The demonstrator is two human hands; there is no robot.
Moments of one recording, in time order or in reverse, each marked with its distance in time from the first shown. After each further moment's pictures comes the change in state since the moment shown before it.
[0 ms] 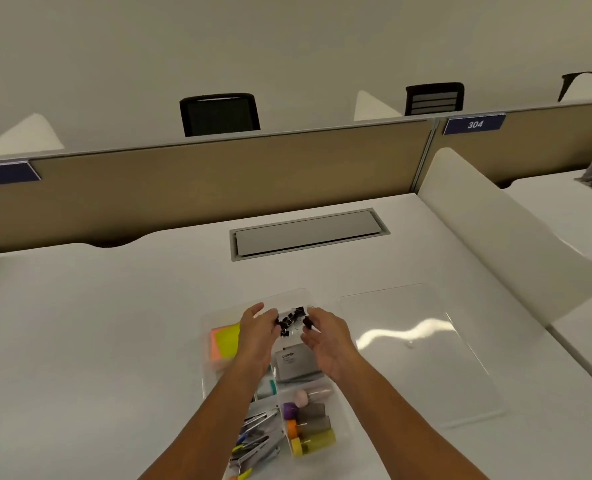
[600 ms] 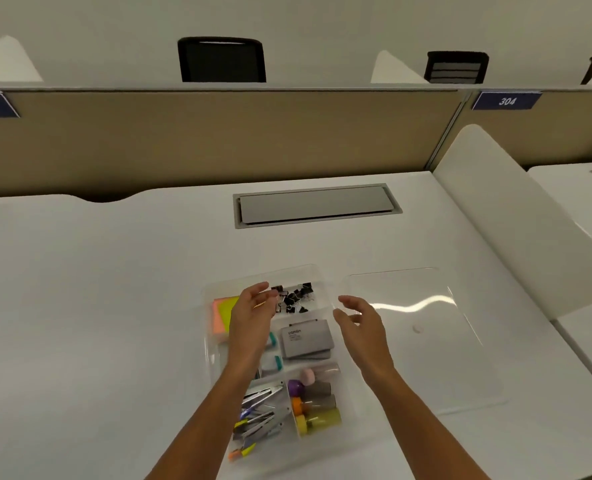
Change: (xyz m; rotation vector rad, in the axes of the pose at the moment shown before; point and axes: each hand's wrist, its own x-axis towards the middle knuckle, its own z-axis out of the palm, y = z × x) left_hand -0.013 -0.009 -0.042 0.272 -0.045 0.313; right_hand 0.005 0.019 -0.049 -0.756 0.155 -0.466
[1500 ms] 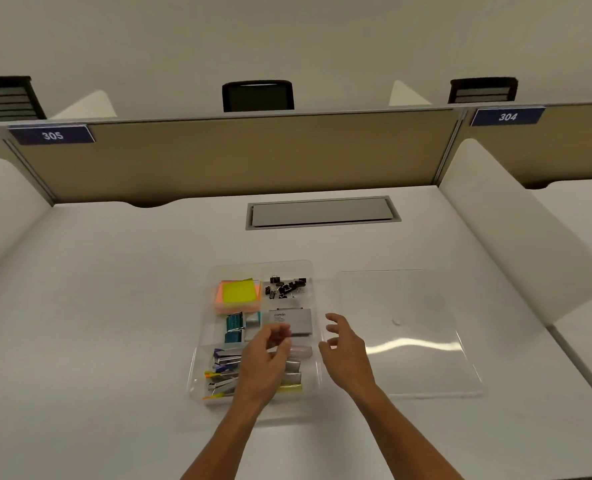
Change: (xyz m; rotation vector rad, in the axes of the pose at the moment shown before) left_hand -0.133 -0.040 0.045 0.391 0.004 0.175; right_hand -0.040 0.063 -0.043 -0.226 -0.242 -0.167
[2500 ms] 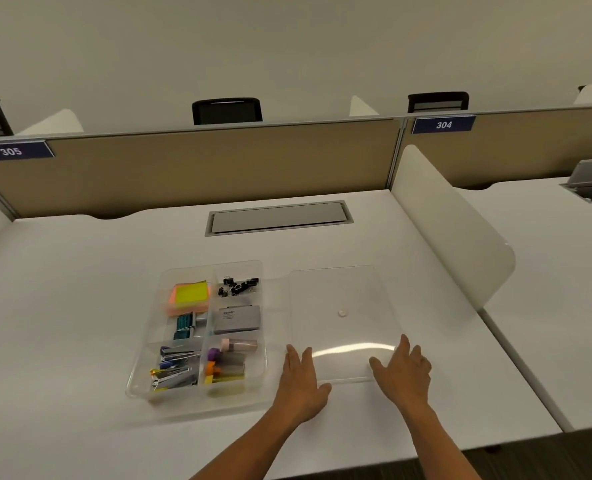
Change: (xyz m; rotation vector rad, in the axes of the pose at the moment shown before) left_hand -0.045 -0.009 0.166 0.653 -0.422 -0.096; right_hand -0.028 0.142 -0.147 -0.449 0.233 0.357
